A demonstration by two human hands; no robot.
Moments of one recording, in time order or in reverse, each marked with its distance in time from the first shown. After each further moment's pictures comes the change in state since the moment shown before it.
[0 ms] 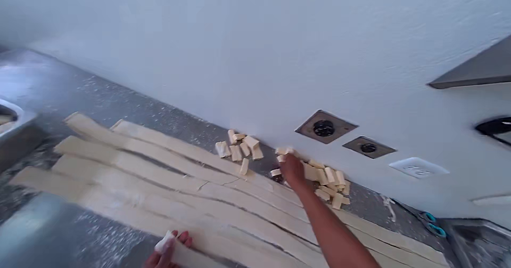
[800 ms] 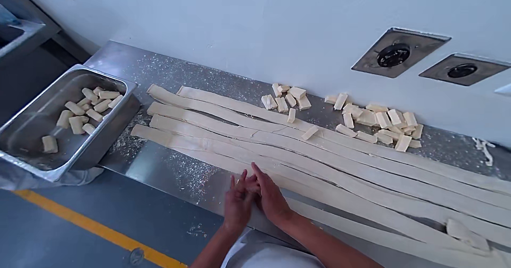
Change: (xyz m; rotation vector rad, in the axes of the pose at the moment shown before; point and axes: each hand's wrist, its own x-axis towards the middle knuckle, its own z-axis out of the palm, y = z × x) left_hand -0.010 -0.021 -0.036 0.691 -0.313 0.736; right_hand -0.275 -0.106 0.139 0.503 -0.143 -0.621
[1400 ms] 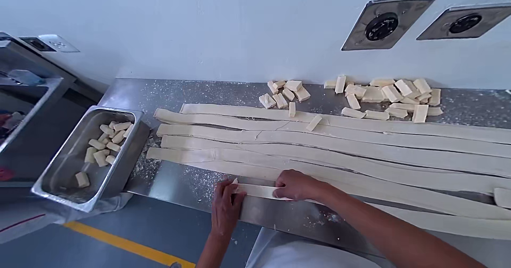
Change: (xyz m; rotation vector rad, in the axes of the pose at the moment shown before) left_hand 0.014 -0.014 -0.073 0.703 -0.064 0.232; right_hand 0.039 0.004 -0.073 -0.009 -0.825 0.336
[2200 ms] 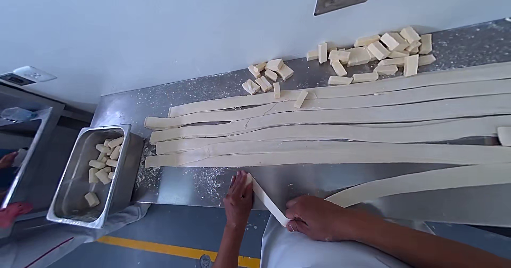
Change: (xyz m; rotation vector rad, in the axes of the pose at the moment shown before) left_hand -0.013 0.014 0.027 -0.047 -0.006 0.109; right_hand -0.063 0.020 0.083 -0.021 0.001 -0.389
